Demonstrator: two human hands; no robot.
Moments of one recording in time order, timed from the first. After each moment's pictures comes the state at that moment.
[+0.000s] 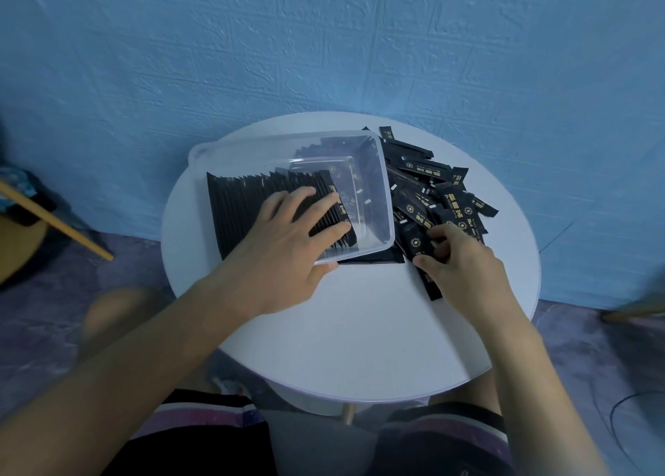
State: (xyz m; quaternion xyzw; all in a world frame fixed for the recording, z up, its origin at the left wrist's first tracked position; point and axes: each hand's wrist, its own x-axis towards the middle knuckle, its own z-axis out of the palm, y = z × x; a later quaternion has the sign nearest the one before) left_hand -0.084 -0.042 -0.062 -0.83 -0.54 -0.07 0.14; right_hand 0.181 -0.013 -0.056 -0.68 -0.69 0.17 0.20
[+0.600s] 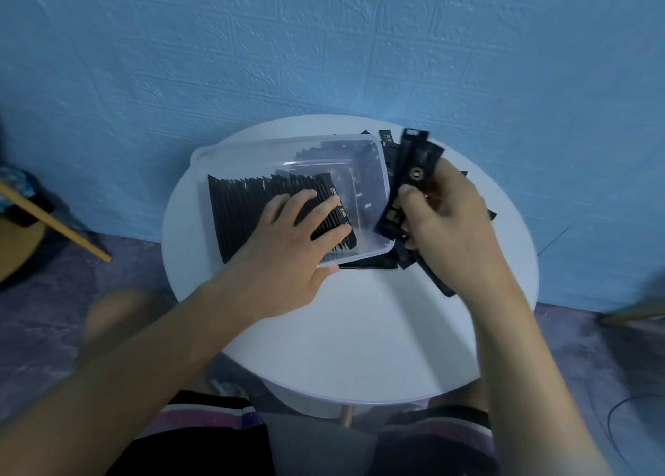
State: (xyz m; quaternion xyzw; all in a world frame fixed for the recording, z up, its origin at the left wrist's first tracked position) left_hand -0.081 -0.043 -0.064 -0.83 -0.54 -0.08 0.15; right_hand 0.131 -0.024 0.012 -0.52 -0.71 0.22 0.41
